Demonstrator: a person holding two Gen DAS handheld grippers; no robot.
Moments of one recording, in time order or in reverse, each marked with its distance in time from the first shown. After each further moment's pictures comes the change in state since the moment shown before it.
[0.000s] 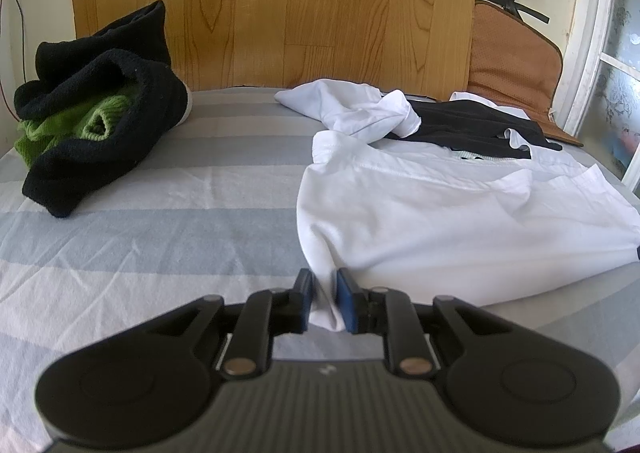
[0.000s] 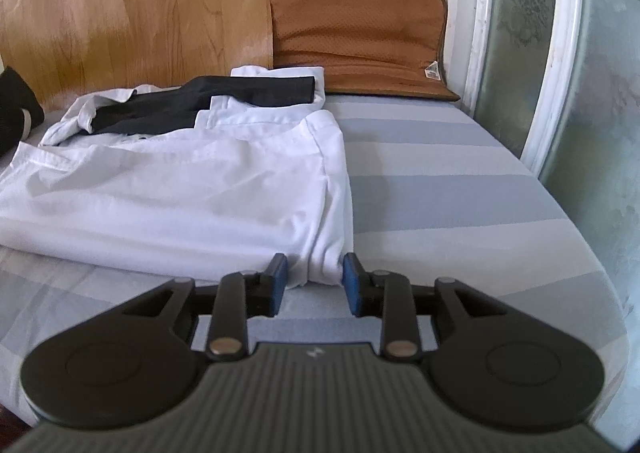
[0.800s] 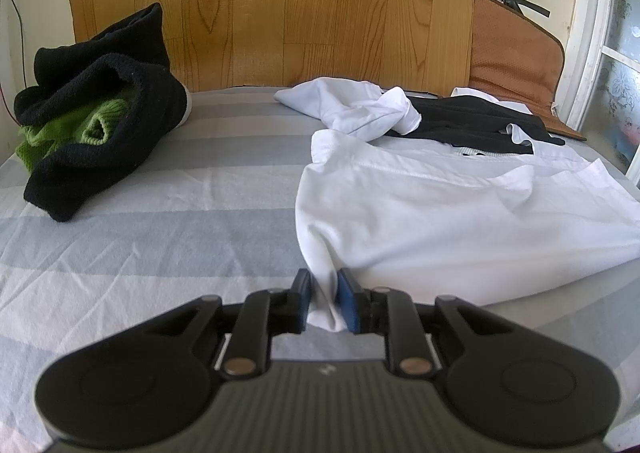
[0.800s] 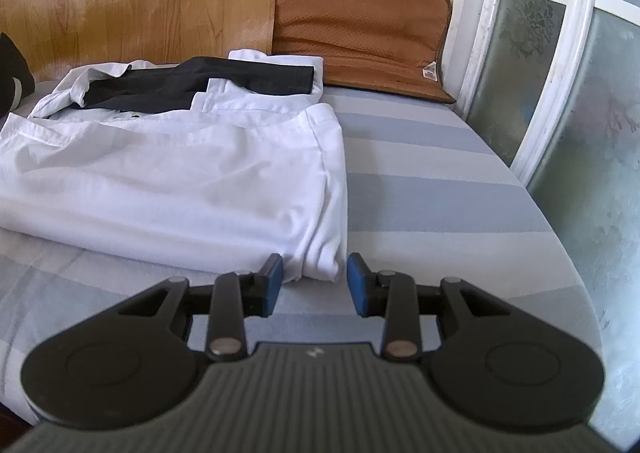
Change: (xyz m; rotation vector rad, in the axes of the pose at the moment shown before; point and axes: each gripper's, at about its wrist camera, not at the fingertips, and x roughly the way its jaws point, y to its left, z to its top) left arm 0.002 -0.003 0.002 0.017 0.008 0.014; right arm 0.001 0.013 0.004 -0.066 0.042 -0.066
